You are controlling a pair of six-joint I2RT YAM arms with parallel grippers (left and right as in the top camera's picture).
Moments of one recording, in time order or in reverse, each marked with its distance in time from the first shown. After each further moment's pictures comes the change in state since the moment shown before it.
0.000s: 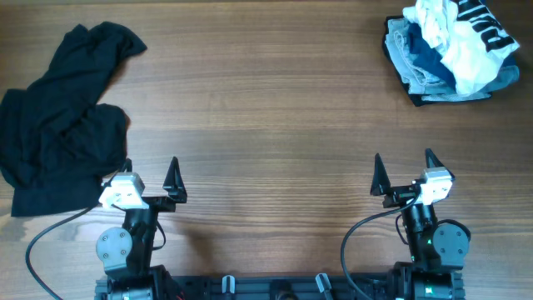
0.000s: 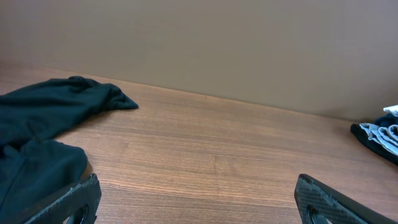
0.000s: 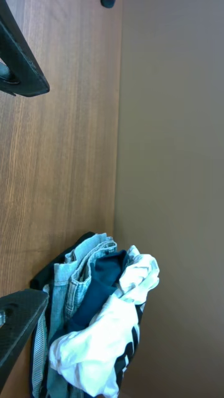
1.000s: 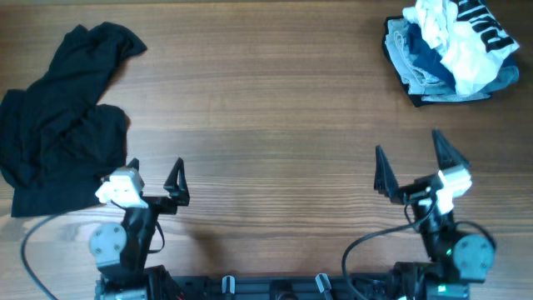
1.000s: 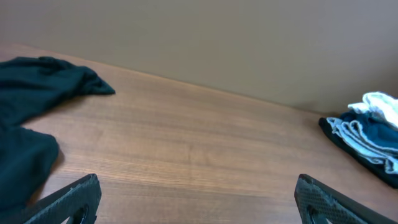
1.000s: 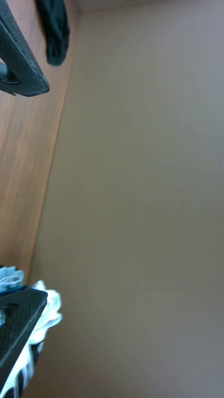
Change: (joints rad) left arm 0.000 0.106 0.139 -0.111 0.083 -0.062; right arm 0.000 0.220 0.225 0.250 -0.187 0.038
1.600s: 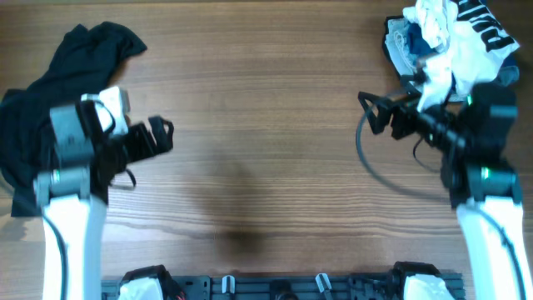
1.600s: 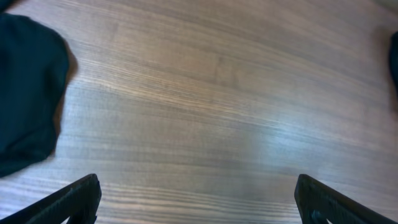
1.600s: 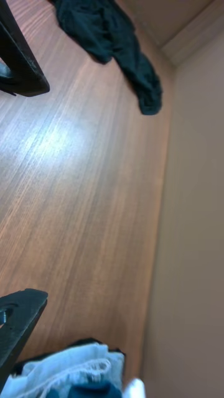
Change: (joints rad) left arm 0.000 1.048 0.892 -0.671 -0.020 0.106; right arm 0.000 0.896 0.752 -0.640 -0.219 -0.113
